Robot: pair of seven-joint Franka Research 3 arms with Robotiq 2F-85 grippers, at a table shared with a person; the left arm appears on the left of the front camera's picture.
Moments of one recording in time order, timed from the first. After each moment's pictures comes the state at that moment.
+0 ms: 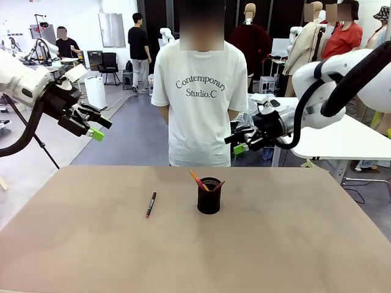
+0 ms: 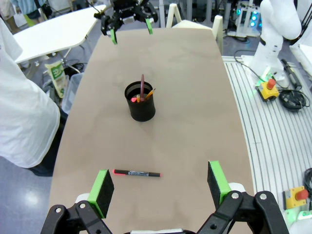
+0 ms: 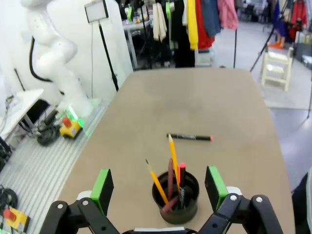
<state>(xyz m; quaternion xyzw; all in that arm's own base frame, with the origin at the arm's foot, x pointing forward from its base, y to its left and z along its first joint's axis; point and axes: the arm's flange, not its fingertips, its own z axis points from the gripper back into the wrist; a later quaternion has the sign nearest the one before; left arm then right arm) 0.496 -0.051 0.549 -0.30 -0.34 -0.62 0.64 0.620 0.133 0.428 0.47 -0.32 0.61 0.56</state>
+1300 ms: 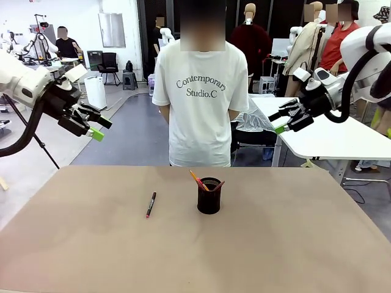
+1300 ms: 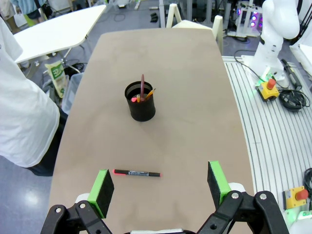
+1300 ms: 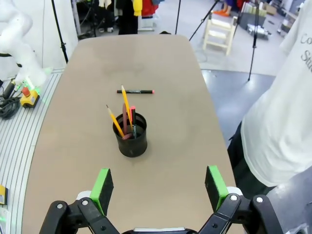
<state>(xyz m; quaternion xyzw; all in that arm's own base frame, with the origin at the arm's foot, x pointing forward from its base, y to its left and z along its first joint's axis) 0.497 -0.051 0.549 -0.30 -0.34 -0.62 0.64 0.612 0.007 0.506 0.32 -0.37 0.60 0.64</state>
